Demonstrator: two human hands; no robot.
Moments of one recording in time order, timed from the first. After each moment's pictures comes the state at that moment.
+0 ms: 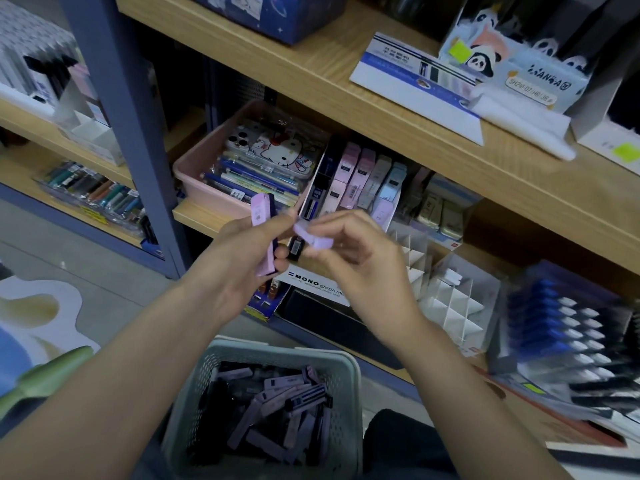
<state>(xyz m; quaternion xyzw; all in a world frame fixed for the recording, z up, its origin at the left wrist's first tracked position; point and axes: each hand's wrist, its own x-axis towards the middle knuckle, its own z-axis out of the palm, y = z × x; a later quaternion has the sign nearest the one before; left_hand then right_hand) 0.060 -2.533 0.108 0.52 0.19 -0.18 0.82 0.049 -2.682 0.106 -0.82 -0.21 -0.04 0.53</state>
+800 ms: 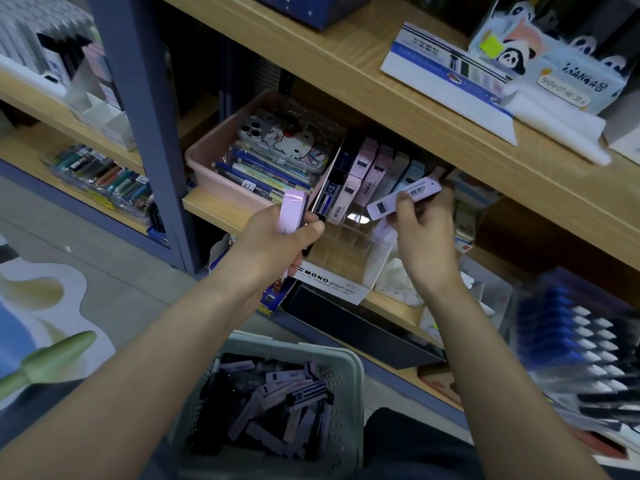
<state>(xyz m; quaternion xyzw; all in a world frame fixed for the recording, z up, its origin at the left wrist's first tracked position) 0.059 -2.538 0.097 0.69 0.11 -0.11 0.71 0.093 -2.705 0.113 -0.86 0.06 -0.11 0.50</state>
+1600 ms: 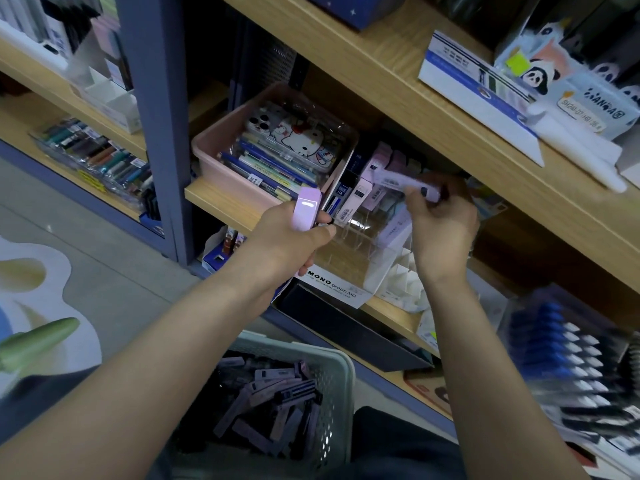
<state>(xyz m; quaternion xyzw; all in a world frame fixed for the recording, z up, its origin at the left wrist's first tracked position) 0.062 -2.535 0.100 0.66 0.12 -0.13 0.73 0.118 -2.710 0.104 -0.90 0.05 -0.24 0.36</state>
